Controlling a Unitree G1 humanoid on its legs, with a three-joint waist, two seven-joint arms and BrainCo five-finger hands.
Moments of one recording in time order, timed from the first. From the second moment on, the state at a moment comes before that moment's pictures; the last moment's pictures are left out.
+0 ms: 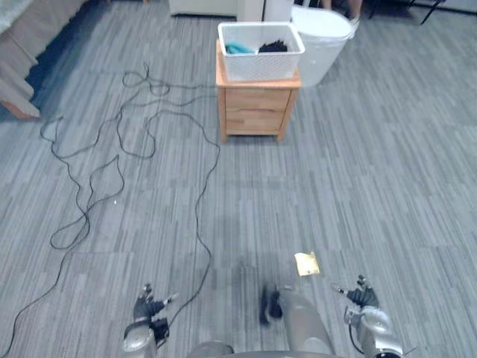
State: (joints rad) left arm 0.10 0.16 0.13 0.75 -0.16 -0.10 0.13; right arm 0.05 -0.17 -0.24 0.76 0.10 -0.03 -0.17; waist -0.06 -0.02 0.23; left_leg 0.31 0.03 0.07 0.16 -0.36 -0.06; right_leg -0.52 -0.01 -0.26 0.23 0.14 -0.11
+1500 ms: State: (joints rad) left arm 0.15 0.02 0.13 0.74 -0.14 -0.08 0.11; right arm 0.12 -0.04 -0.20 0.57 0.03 -0.03 -0.16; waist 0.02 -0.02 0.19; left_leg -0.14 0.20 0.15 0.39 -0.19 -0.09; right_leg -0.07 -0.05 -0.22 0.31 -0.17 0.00
